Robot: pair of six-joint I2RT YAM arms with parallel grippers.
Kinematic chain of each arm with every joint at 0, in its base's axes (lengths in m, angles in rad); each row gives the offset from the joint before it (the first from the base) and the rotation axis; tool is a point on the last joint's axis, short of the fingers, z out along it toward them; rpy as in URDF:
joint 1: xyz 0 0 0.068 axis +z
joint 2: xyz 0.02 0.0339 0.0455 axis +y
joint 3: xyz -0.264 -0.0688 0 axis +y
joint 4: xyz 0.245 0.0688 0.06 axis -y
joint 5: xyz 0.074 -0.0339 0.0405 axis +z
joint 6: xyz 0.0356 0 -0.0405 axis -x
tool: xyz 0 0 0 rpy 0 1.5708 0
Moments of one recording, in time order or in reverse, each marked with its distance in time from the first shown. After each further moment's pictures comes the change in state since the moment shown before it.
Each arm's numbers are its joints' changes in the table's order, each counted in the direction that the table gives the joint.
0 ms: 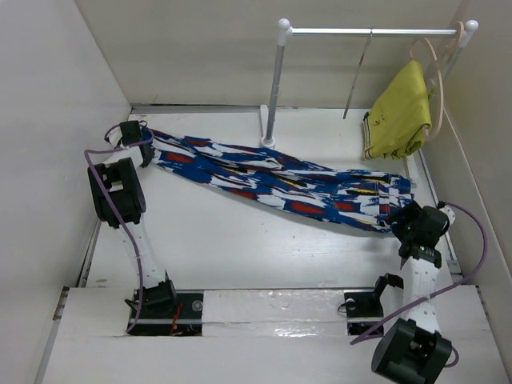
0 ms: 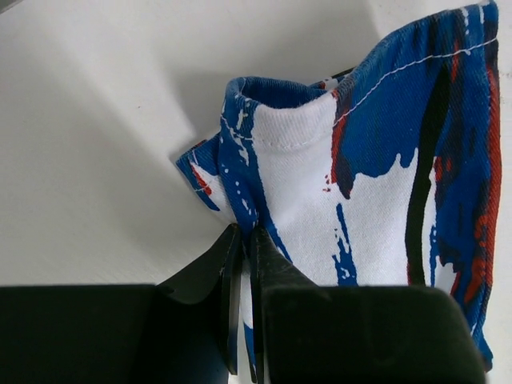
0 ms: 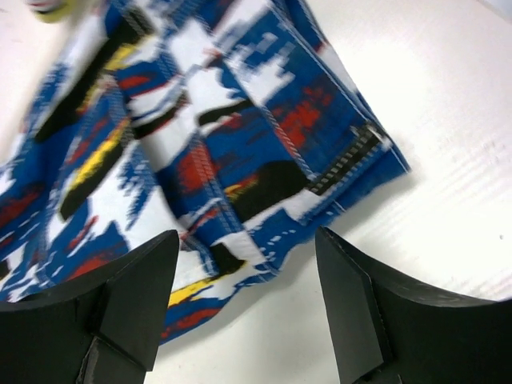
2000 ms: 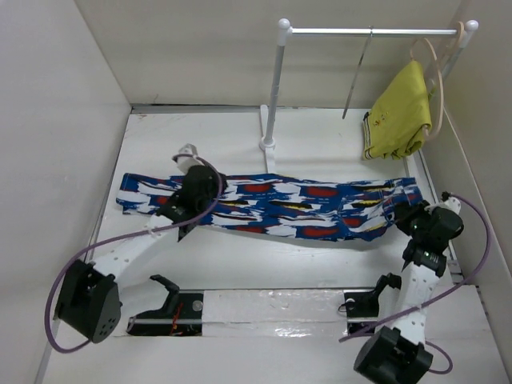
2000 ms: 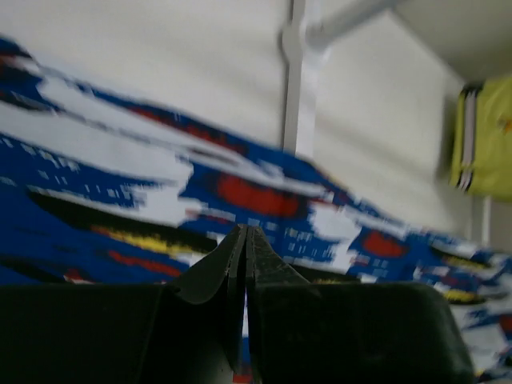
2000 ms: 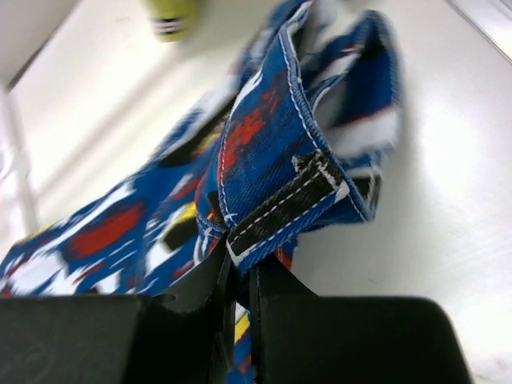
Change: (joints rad) left arm -0.738 -1.005 0.765 0.202 0.159 0.082; right arm -0.140 -0.054 -0.020 0.075 0.309 0.099
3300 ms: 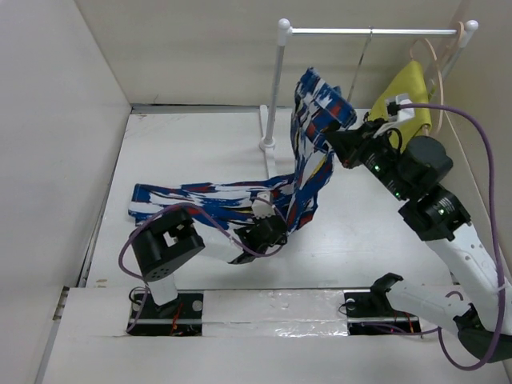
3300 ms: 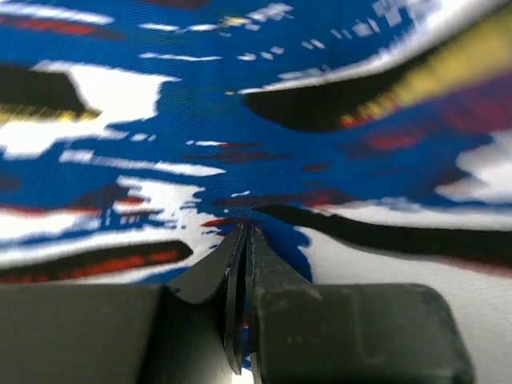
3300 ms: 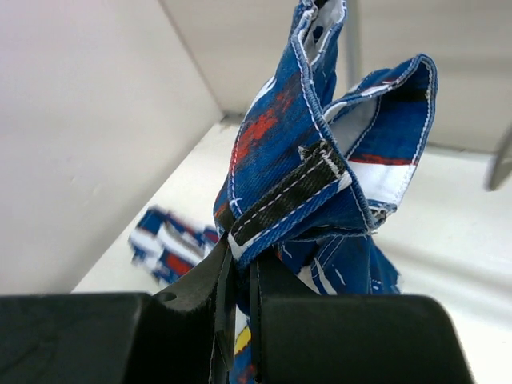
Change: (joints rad) left arm -0.603 0.607 0.045 0.387 0.206 0.132; right arm 1.207 0.367 -0.962 -0.084 -0.412 0.074
